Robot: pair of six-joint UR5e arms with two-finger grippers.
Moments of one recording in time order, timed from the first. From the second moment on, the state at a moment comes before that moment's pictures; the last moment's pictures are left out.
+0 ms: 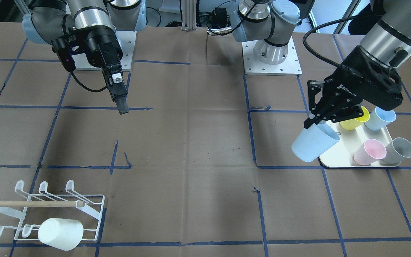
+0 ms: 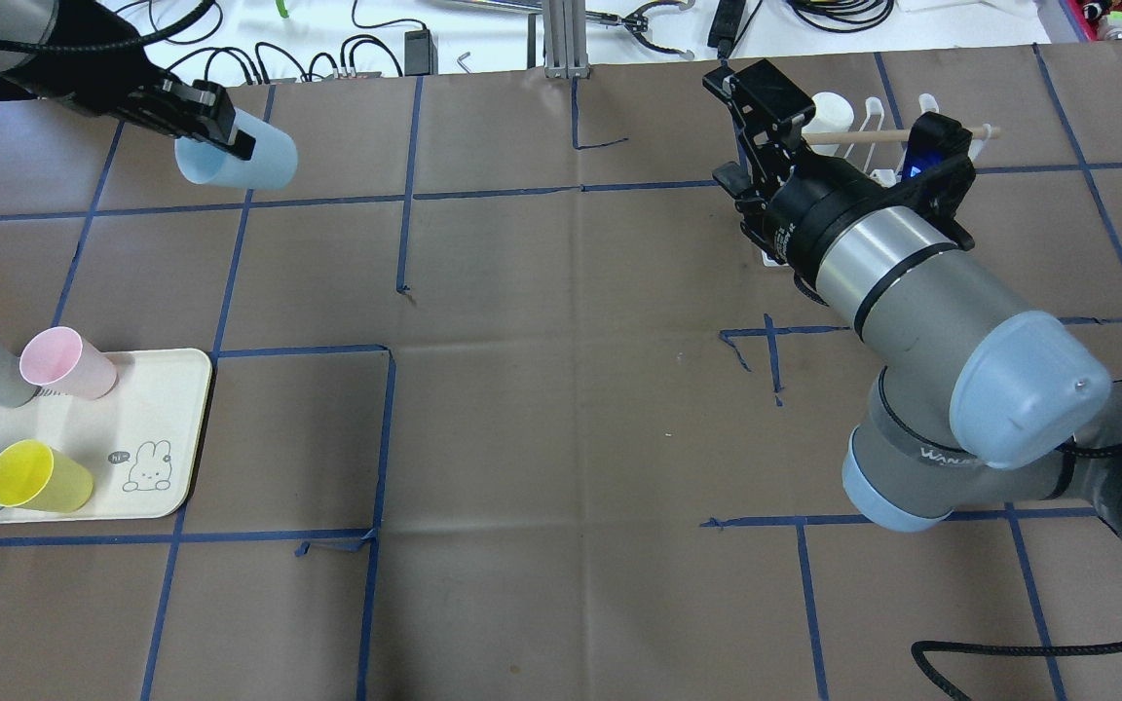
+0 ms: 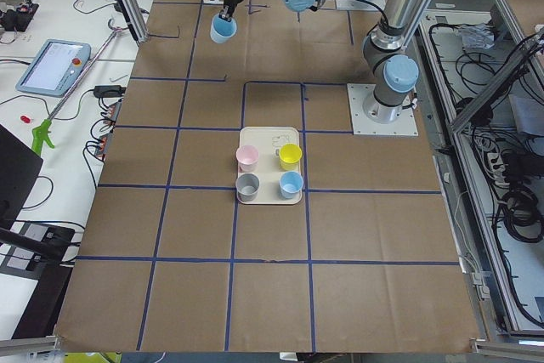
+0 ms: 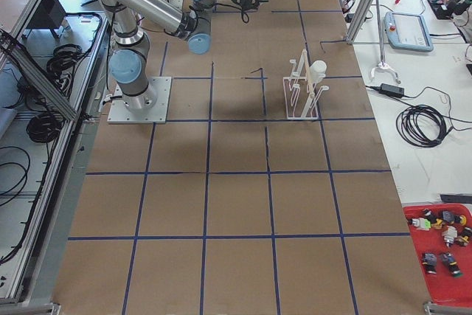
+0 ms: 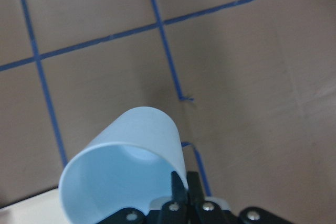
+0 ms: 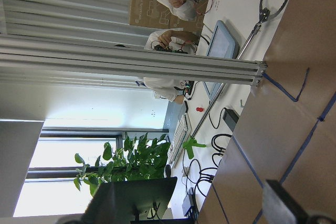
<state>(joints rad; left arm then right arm) -1.34 -1.62 -1.56 -1.36 1.11 0.51 1.59 -1.57 2.28 -3.58 -1.18 1.38</state>
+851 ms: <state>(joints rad) -1.40 -1.69 -1.77 -0.68 0.65 0.50 1.60 -1.57 2.28 -3.51 -1.19 1.39</state>
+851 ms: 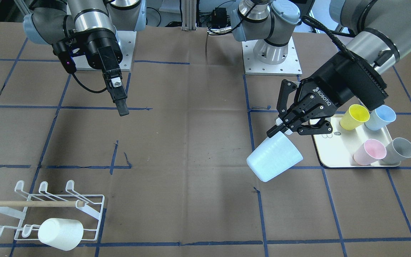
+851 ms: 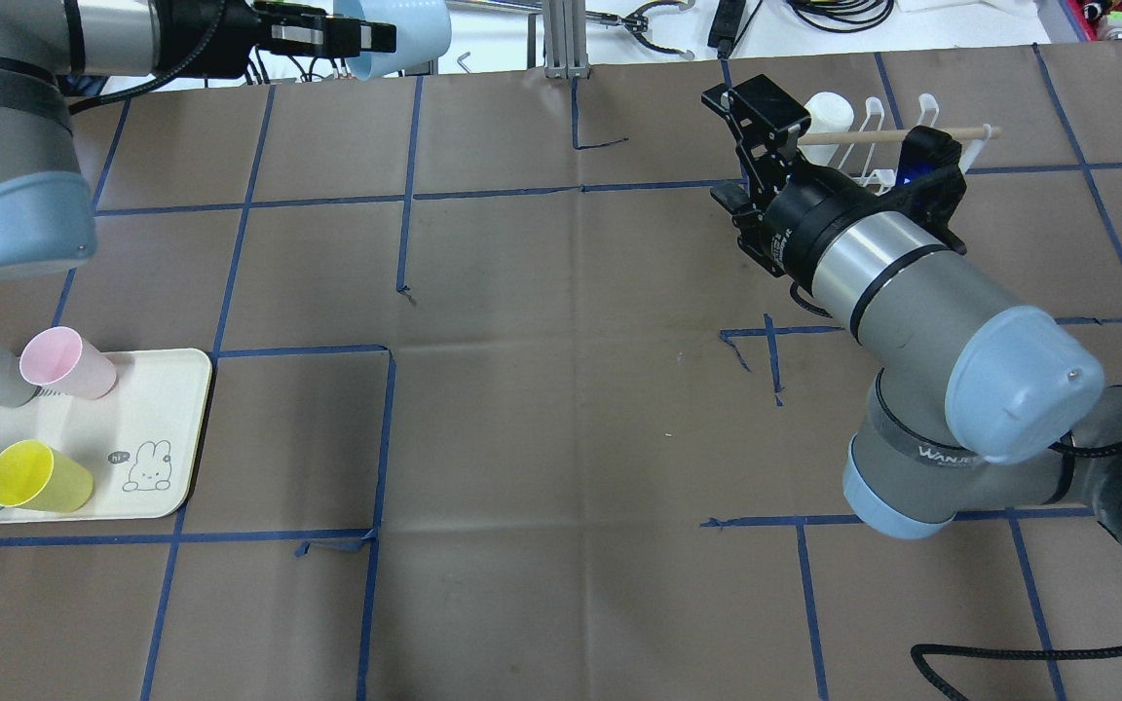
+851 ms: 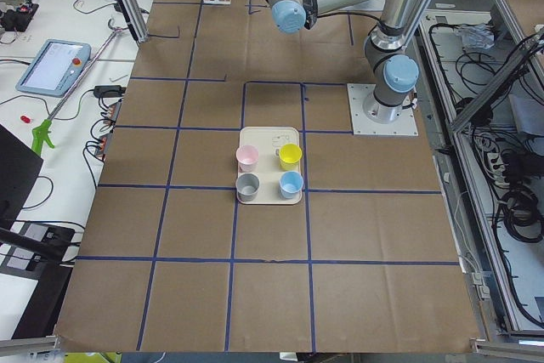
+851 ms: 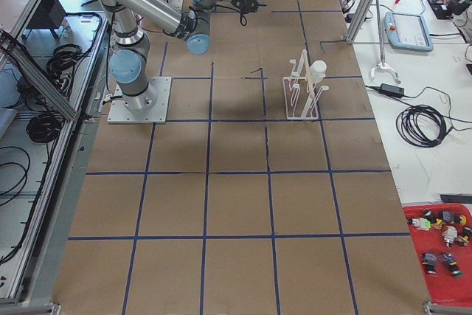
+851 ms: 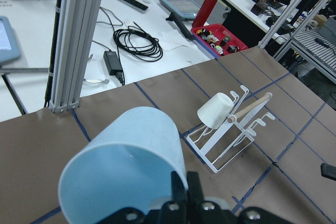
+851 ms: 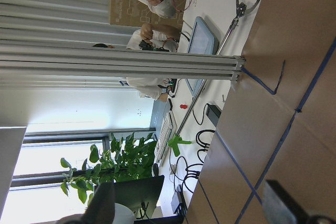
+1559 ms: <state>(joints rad) -1.52 -1.81 -1.97 0.09 0.65 0.22 1.64 -1.59 2.28 -3.49 -1.19 1.62</state>
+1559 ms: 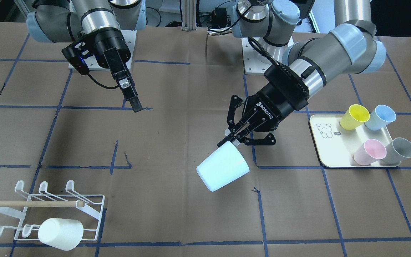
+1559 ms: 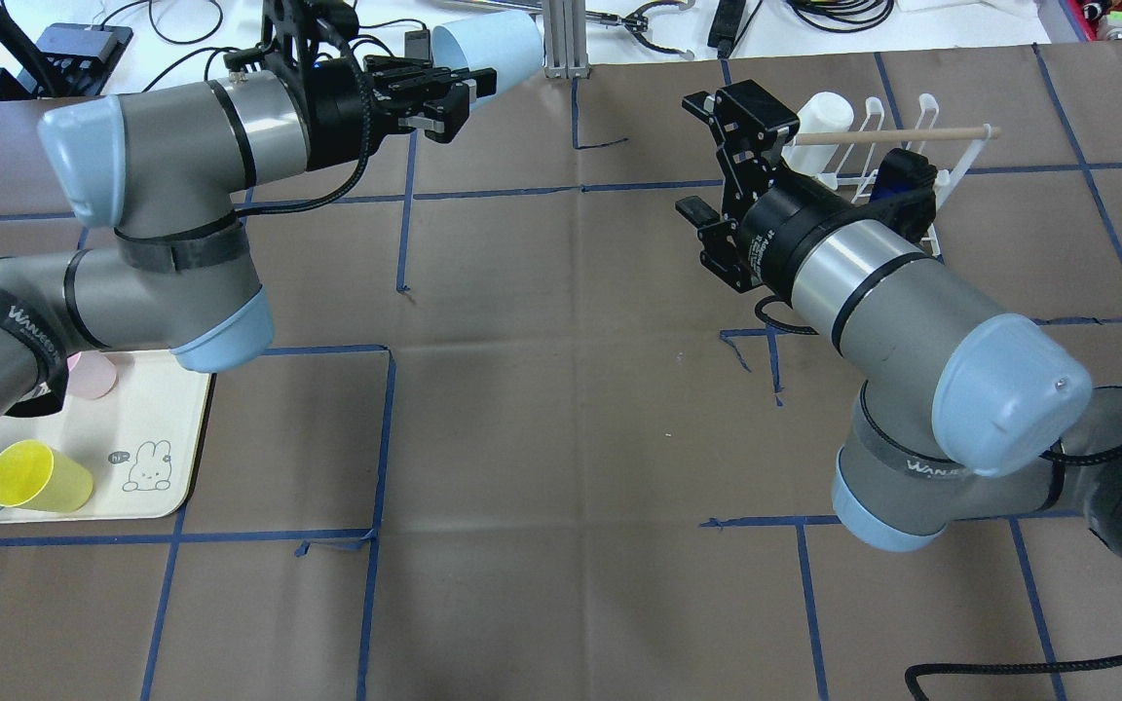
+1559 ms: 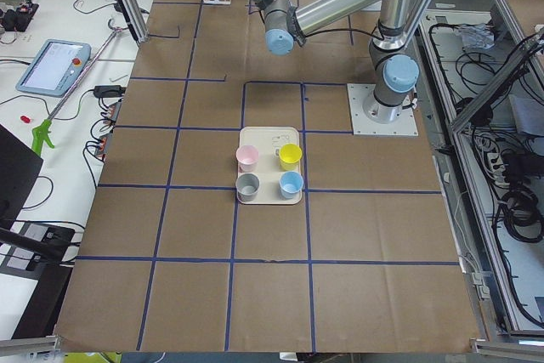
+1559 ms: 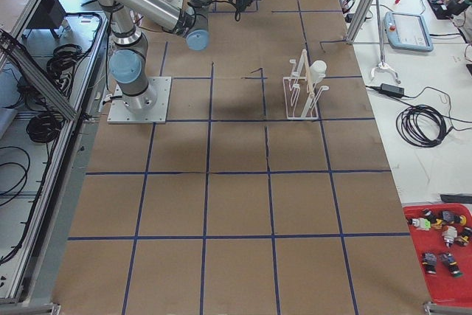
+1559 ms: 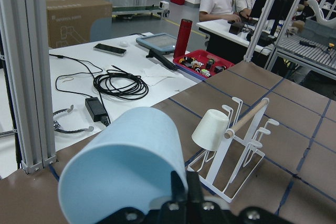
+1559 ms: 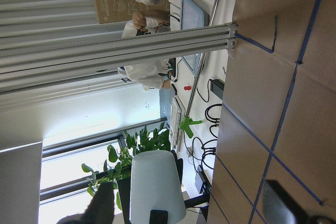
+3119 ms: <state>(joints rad) -1.61 -1.77 -2.08 0.19 0.65 0.16 1.68 -1.48 2.14 -3.34 -1.13 1.51</state>
